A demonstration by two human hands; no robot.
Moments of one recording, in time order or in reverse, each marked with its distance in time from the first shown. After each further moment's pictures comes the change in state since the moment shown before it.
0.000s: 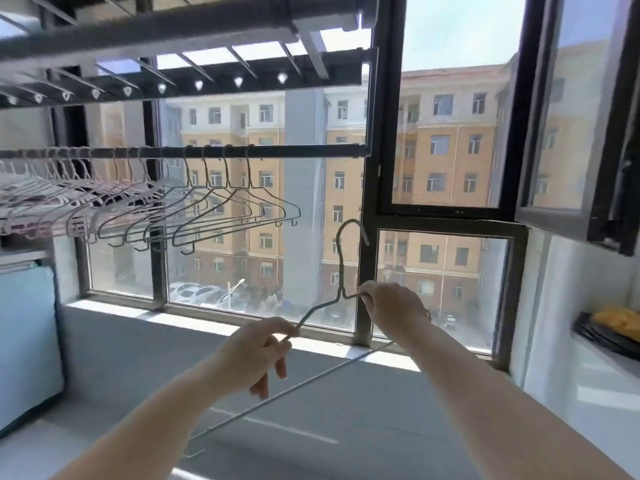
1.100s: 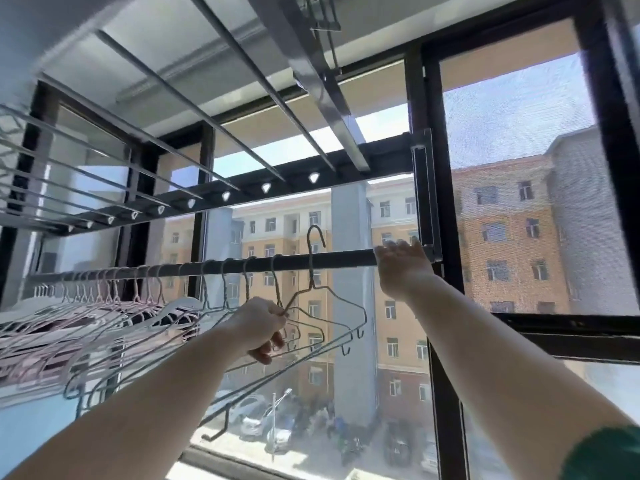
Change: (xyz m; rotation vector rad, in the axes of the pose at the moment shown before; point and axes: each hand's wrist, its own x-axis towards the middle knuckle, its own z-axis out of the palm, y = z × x) left_hand 0.258 0.035 -0.151 -0.029 0.358 -0.047; right_hand 0.311 0.004 -0.048 -0.245 0.213 -0.020
